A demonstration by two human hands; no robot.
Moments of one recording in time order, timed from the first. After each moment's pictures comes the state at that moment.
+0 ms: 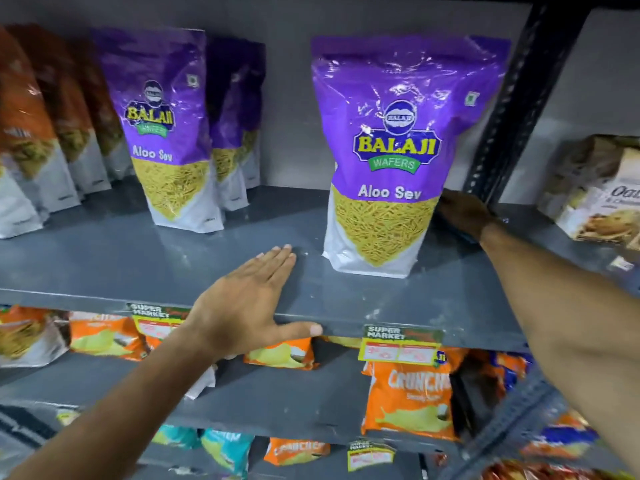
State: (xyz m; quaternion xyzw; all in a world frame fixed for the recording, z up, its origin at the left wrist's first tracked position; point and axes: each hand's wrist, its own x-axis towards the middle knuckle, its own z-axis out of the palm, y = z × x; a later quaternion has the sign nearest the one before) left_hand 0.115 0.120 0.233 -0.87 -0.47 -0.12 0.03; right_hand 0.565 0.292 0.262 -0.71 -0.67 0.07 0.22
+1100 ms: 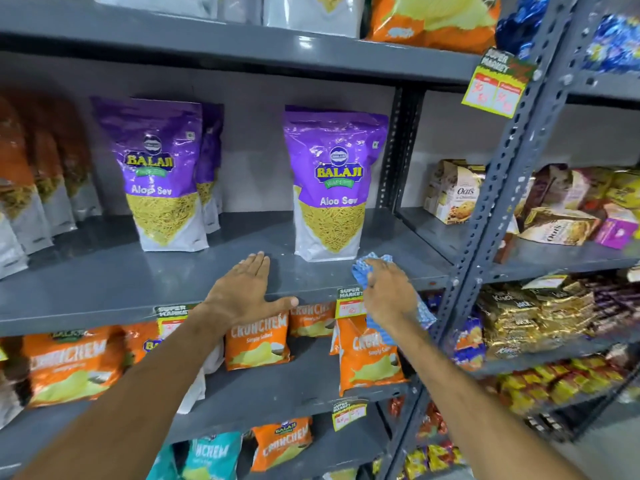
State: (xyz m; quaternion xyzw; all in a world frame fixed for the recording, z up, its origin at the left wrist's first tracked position) left_hand 0.095 0.118 0.245 -0.89 -0.45 -0.04 -0.02; right_hand 0.354 0.005 0.245 -0.81 -0.50 -0.06 0.30
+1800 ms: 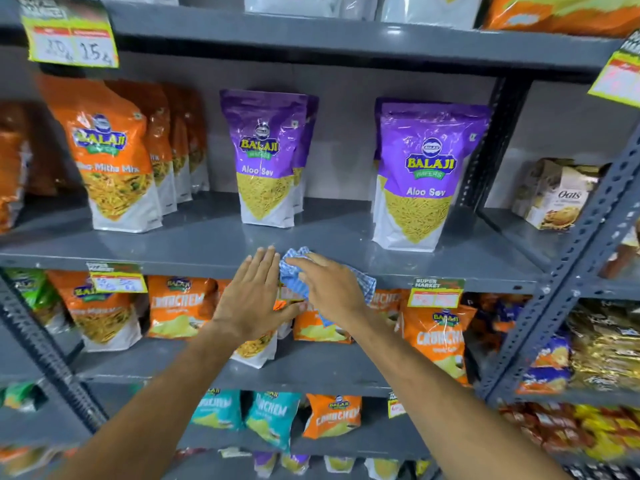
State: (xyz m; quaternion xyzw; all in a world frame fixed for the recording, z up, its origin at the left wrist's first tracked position) left_hand -0.035 0.063 0.204 -0.85 -0.51 -0.12 0.10; right_hand 0.154 0.046 0.233 -0.54 -0.79 -0.08 0.28
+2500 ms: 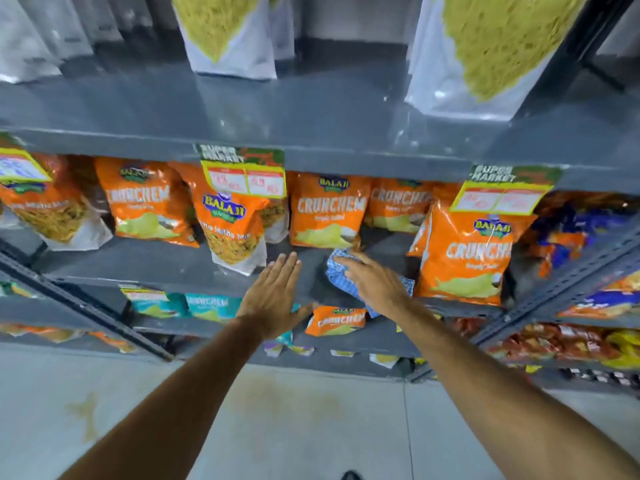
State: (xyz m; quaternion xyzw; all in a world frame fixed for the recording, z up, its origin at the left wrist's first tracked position) left_hand 0.015 0.065 -0.053 -0.87 -0.50 0.01 -0.05; right_hand 0.271 0.072 -0.028 -0.60 -0.79 0.11 0.08
